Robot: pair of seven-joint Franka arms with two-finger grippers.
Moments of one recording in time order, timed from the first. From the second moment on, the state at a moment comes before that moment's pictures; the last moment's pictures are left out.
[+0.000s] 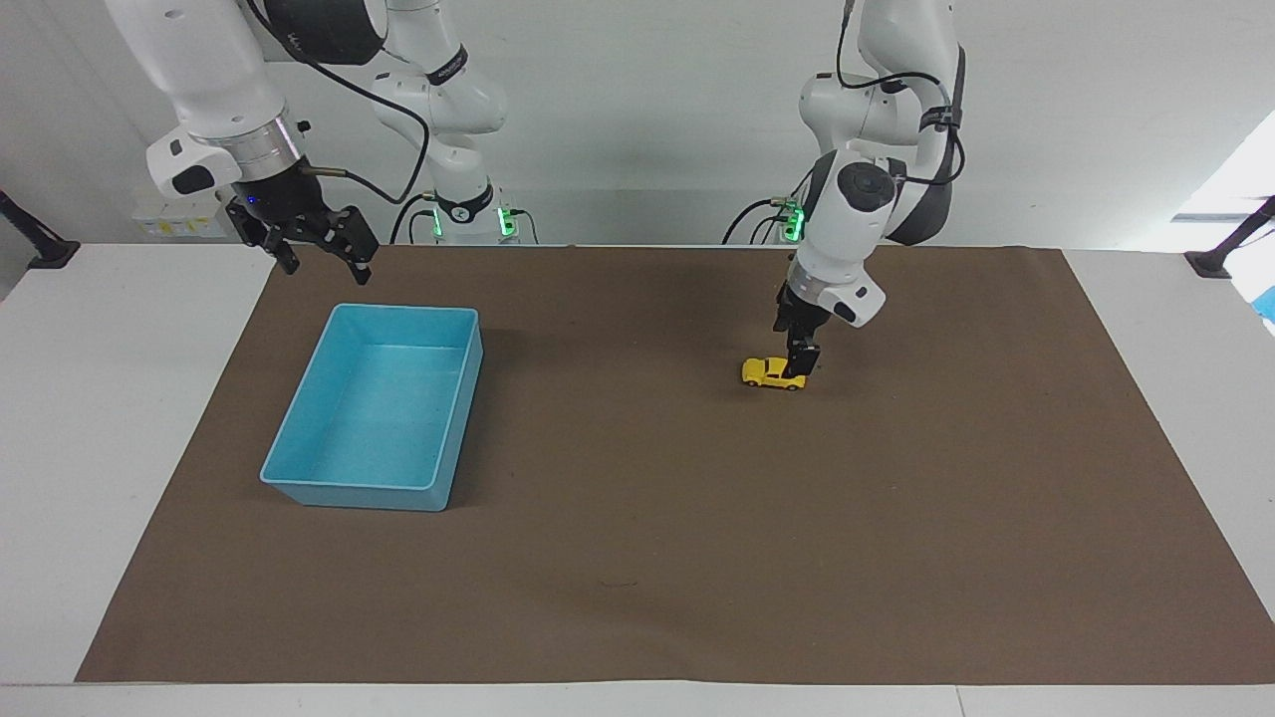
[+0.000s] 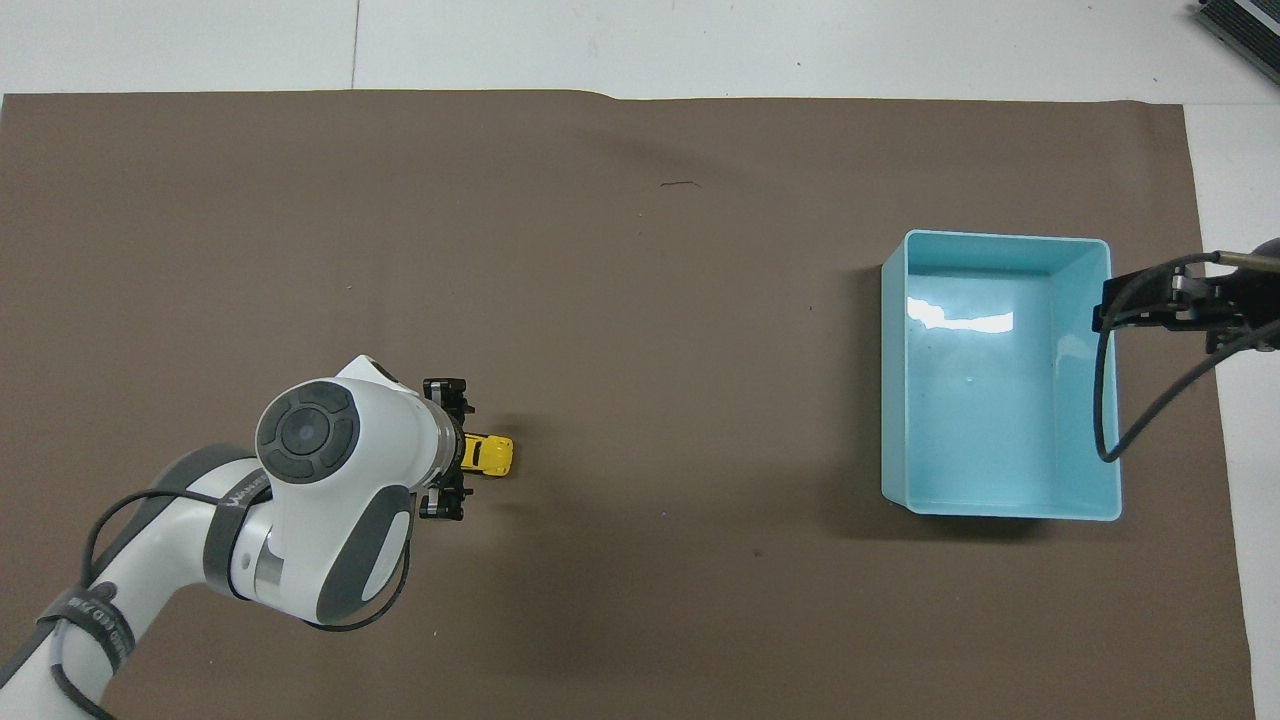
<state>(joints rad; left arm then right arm) -0.43 0.02 -0.04 -2.32 -0.11 2.37 -1.91 -0.09 -0.01 0.07 -1.60 0.01 1.60 0.19</state>
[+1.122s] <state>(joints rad) -0.43 0.07 -0.02 -2.35 -0.11 2.46 -1.92 -0.09 -0.01 0.07 -1.60 0.01 1.60 0.19</state>
